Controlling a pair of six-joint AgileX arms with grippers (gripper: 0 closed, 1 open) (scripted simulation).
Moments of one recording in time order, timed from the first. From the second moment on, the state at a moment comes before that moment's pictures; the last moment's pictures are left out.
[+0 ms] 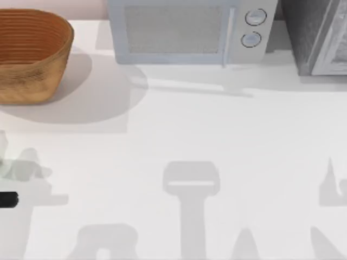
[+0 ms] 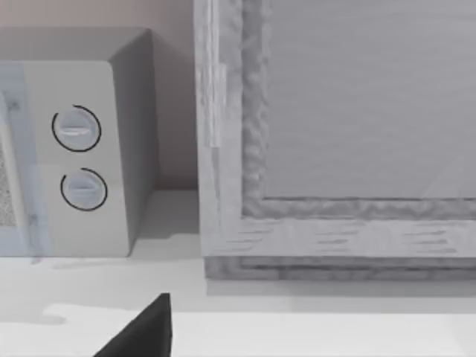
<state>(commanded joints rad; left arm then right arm) 0.00 0.00 0.00 0.00 0.00 0.00 0.00 0.00 0.00 0.00 0.00 0.00</state>
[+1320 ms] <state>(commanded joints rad) -0.10 0.73 0.32 0.44 0.23 0.03 0.00 0.00 0.00 0.00 0.00 0.00</state>
